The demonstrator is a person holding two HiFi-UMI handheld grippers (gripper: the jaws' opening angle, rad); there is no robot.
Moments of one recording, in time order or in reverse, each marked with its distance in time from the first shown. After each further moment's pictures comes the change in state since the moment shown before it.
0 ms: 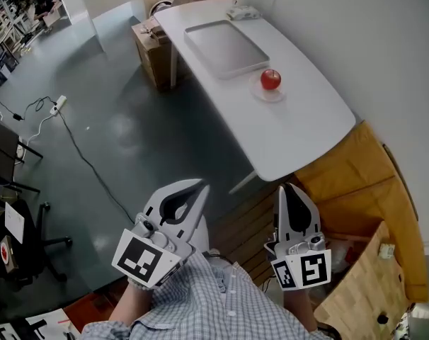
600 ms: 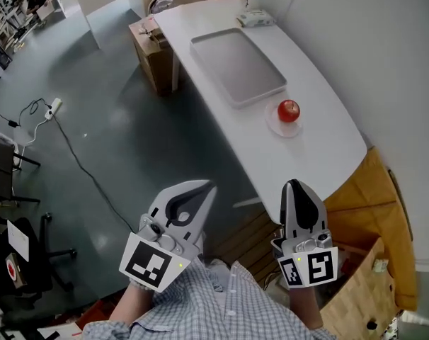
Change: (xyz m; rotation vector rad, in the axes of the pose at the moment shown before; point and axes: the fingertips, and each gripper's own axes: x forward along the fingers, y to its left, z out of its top) left arm 0.088 0.125 0.024 0.025 0.077 -0.011; right arm 0.163 -0.029 0.014 -0.021 0.056 0.002
